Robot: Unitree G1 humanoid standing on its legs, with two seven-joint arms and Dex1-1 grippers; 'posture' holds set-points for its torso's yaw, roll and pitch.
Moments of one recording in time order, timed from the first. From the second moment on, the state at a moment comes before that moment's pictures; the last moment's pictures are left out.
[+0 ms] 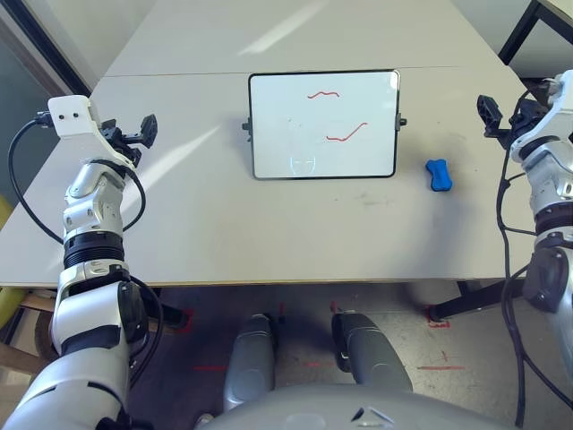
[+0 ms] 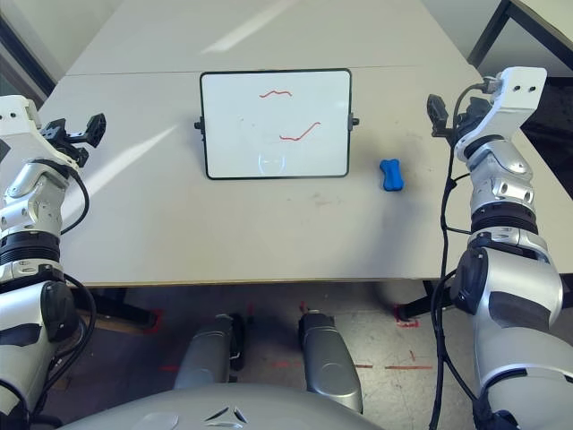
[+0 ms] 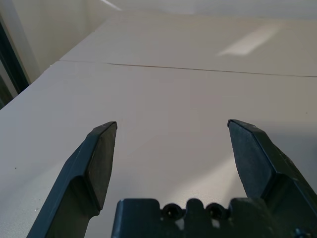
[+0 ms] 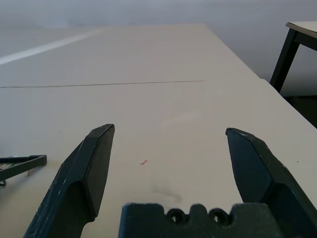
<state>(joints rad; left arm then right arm) -0.69 0.59 0.37 0.76 -0.31 0.05 -0.37 -0.88 -0.61 -0.36 1.07 0.27 -0.08 0.47</state>
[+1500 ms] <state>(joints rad) -0.49 0.60 0.07 0.16 -0.47 0.45 -1.01 -0.97 -0.75 -0.17 0.84 0.17 0.65 0.48</state>
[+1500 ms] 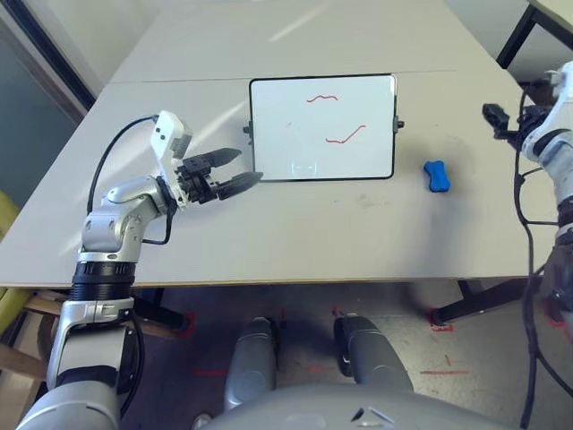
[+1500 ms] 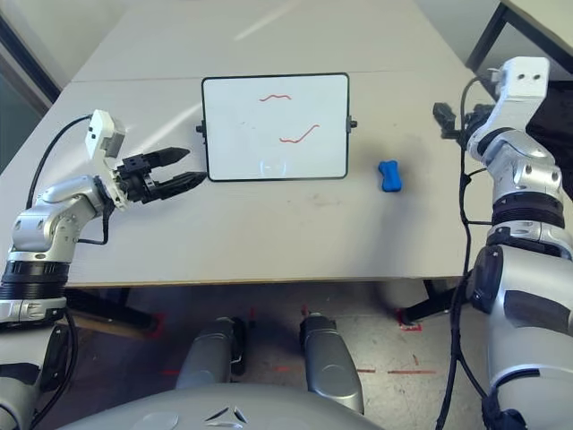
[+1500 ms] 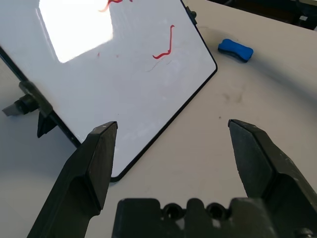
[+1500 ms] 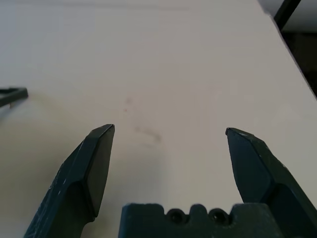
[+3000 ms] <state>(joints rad) -0.50 0.58 0.02 0.21 -0.41 0.35 -1.00 -1.01 -0.62 0.18 0.71 0.09 1.16 0.61</state>
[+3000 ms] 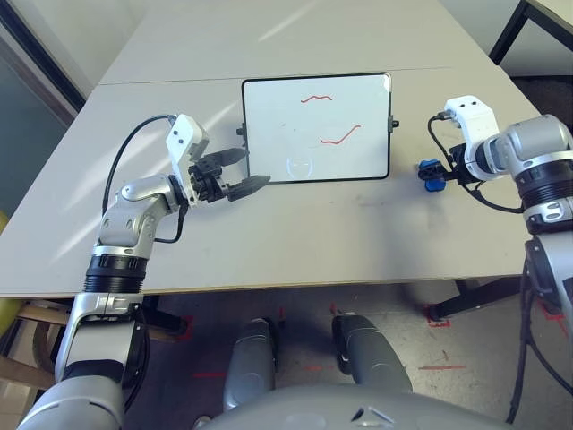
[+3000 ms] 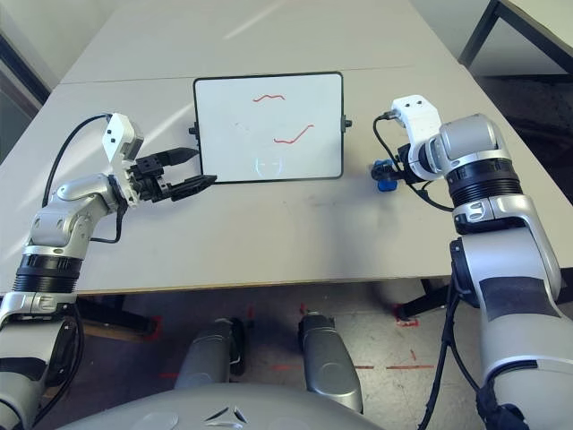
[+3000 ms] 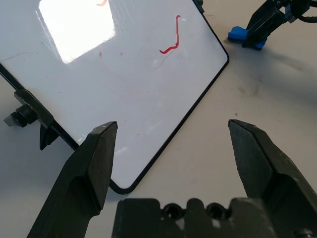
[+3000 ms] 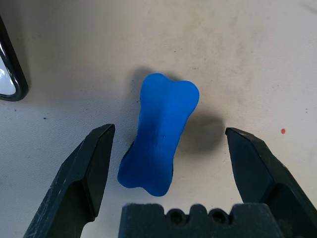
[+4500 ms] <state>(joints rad) -0.51 0.65 0.08 0.13 -0.41 0.34 -0.98 -1.00 -0.76 0.54 0.25 -0.34 0.45 0.84</state>
